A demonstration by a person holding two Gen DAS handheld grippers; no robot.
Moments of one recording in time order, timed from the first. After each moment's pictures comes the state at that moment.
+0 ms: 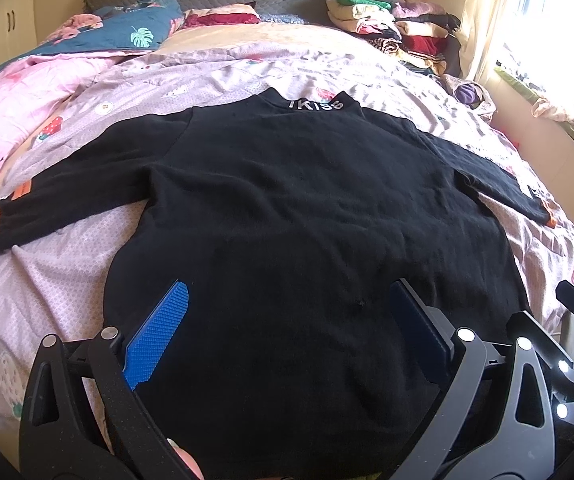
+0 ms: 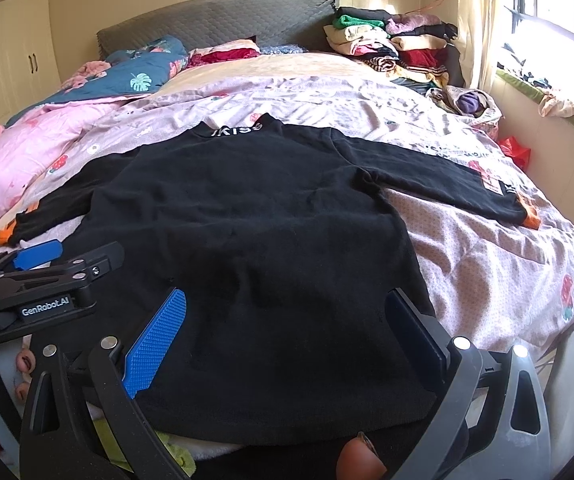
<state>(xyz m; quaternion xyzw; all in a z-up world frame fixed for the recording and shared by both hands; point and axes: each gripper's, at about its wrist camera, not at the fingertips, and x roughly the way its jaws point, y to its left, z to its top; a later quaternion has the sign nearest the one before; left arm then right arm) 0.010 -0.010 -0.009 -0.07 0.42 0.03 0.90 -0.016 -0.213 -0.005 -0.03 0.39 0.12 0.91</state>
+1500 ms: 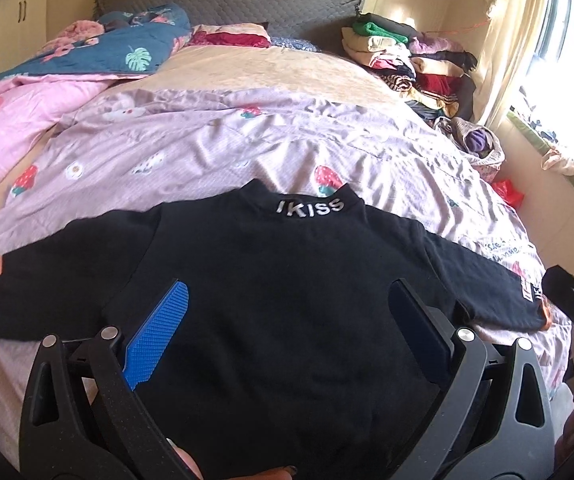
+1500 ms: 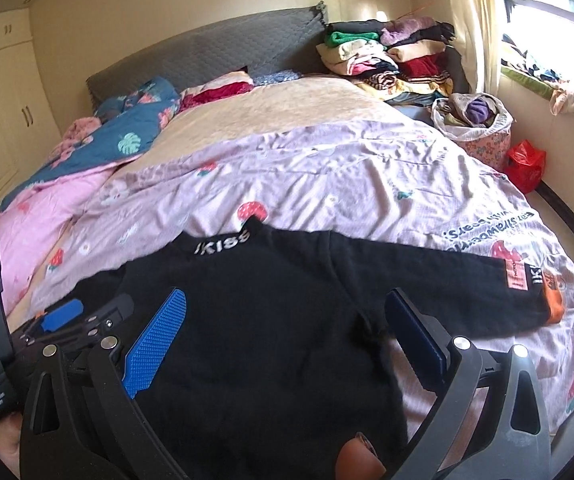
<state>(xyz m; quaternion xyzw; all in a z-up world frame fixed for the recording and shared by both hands) 0.145 0.002 0.048 -0.11 0.39 0.05 0.91 0.147 -0.236 0.073 0.04 0.37 0.13 0.92</state>
